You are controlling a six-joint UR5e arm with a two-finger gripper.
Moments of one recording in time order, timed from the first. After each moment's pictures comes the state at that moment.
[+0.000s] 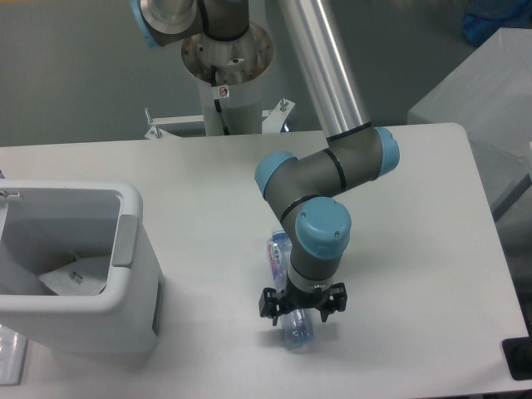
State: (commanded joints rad) arm 2.45 -2.24 -1.50 -0.85 1.44 0.34
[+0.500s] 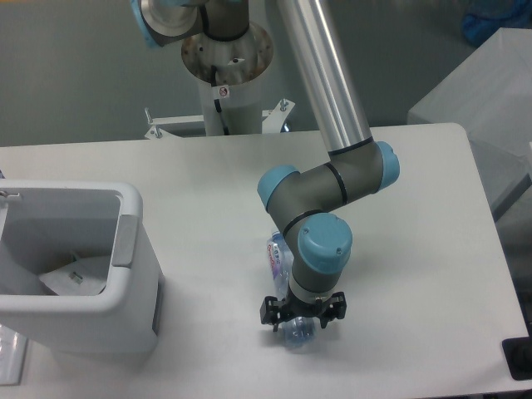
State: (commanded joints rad) arm 2.44 -2.26 -1.50 -0.85 1.44 0.34
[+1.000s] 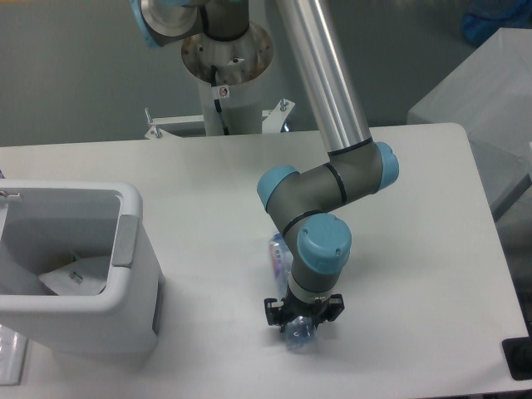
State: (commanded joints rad) arm 2.44 -2.25 -1.50 -0.85 1.44 0.34
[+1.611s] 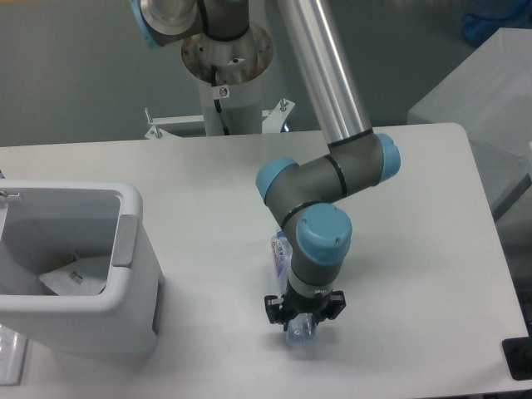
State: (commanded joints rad) arm 2.45 -2.10 -1.49 -0.84 1.43 0.33
